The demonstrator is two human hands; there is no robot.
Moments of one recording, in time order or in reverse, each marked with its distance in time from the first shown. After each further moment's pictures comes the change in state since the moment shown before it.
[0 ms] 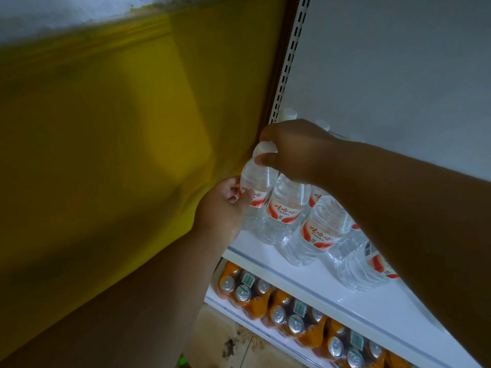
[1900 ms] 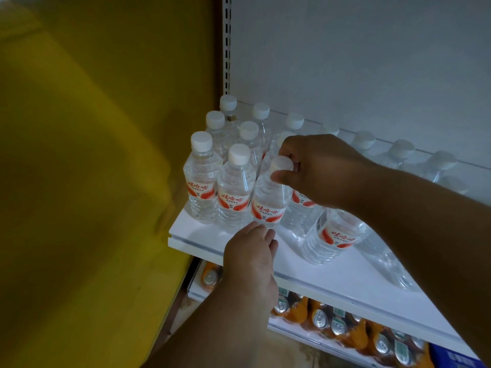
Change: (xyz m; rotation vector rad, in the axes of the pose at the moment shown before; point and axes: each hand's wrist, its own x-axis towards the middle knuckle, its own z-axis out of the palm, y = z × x) left_hand -0.096 0.023 0.109 -0.691 0.010 -0.631; right_hand -0.105 0.085 0.006 0.120 0.107 0.109
